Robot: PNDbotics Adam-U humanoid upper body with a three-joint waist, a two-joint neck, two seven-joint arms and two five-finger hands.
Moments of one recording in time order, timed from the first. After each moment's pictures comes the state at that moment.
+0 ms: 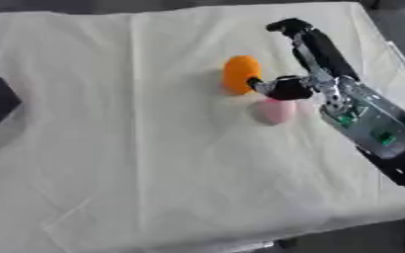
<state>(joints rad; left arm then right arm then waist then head) -0.44 0.57 0.05 -1.96 0.26 0.09 0.31 0.05 -0.94 0.01 -1.98 0.22 0.32 -0.27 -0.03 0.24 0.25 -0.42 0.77</state>
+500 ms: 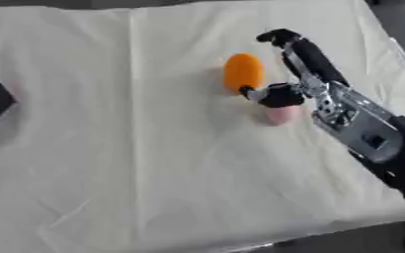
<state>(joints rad) -0.44 0.55 0.05 -1.96 0.26 0.09 0.31 0.05 -0.94 0.01 -1.98 0.20 0.30 -0.21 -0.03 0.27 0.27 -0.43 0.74</state>
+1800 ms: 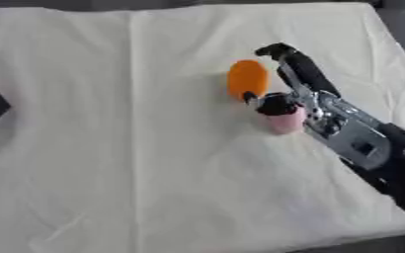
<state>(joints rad) -0.44 0.51 0.05 -1.96 0.26 0.09 0.30 0.07 -0.96 -0.01 -1.98 0.20 0.43 -0.22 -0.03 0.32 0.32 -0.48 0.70</state>
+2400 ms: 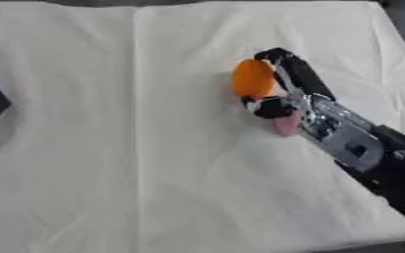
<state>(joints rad) -0.44 0.50 0.05 -1.96 0.26 0.10 0.30 0.08 -0.96 -0.02 -1.98 0.24 0.51 -0.24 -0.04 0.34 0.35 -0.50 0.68</state>
